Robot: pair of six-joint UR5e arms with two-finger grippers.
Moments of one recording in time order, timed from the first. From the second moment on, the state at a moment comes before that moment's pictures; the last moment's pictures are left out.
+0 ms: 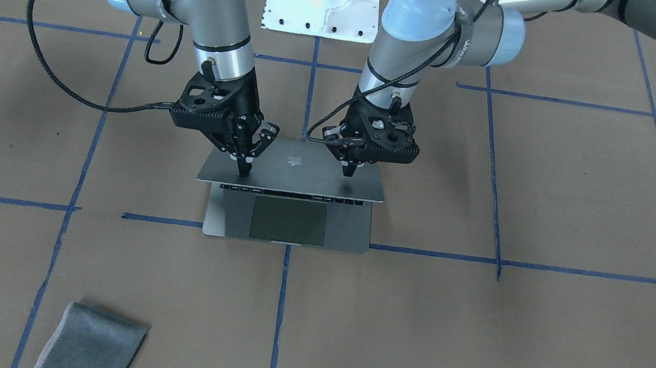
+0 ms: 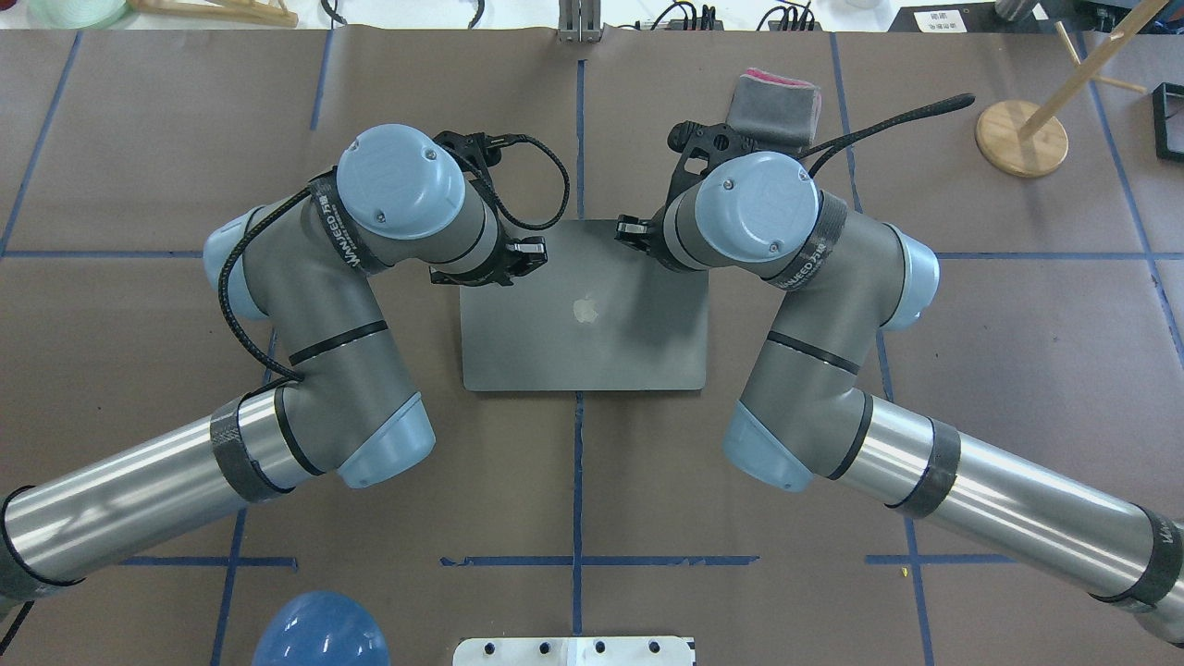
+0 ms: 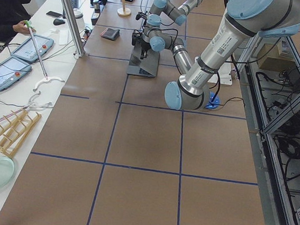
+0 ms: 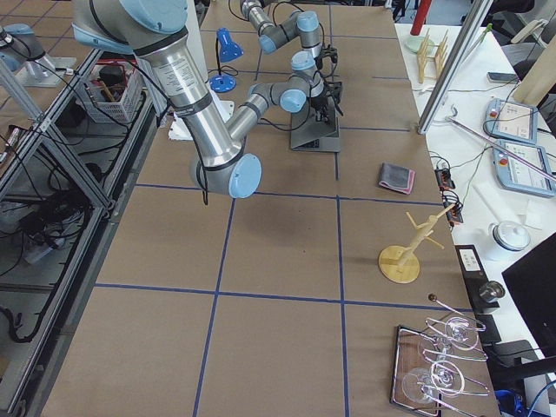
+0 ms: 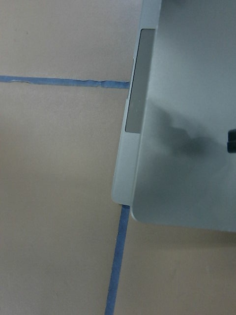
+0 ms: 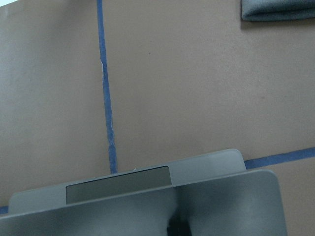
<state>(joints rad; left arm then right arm) -0.60 -2.30 -1.60 -1.75 -1.80 -1.35 0.60 -0.92 1.61 -1.29 1.66 1.39</state>
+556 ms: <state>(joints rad) -0.61 -2.34 -1.43 -1.88 -1.80 -1.35 0.63 -0.89 1.54 -1.29 1.71 1.37</state>
